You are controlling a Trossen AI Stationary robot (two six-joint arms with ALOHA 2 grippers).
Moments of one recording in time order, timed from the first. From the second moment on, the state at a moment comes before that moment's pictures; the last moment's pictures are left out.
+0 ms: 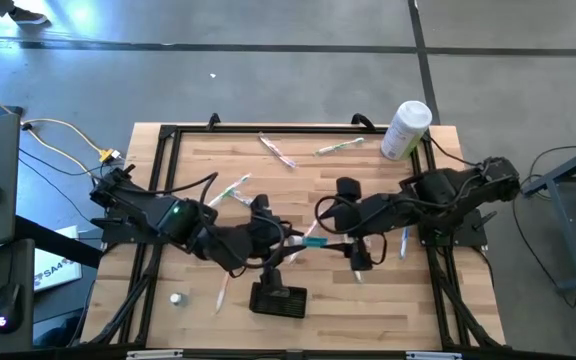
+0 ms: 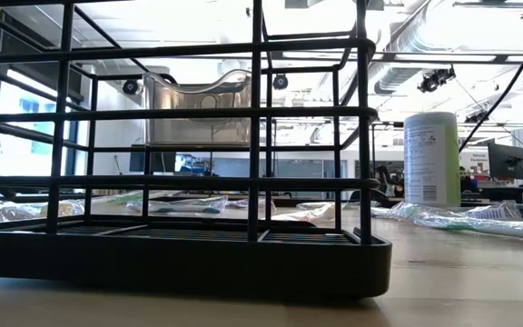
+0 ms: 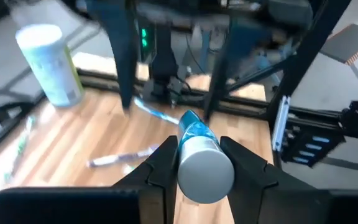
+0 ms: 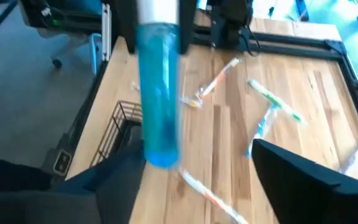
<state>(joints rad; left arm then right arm) -0.49 1.69 2.01 -0.77 -0.58 -0.42 0.38 1.53 1.86 -1.02 0.23 0.16</state>
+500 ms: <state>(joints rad) -0.55 1.69 2.08 -1.16 -0.38 -0.84 0.34 1.42 1.86 -1.23 0.44 0.35</state>
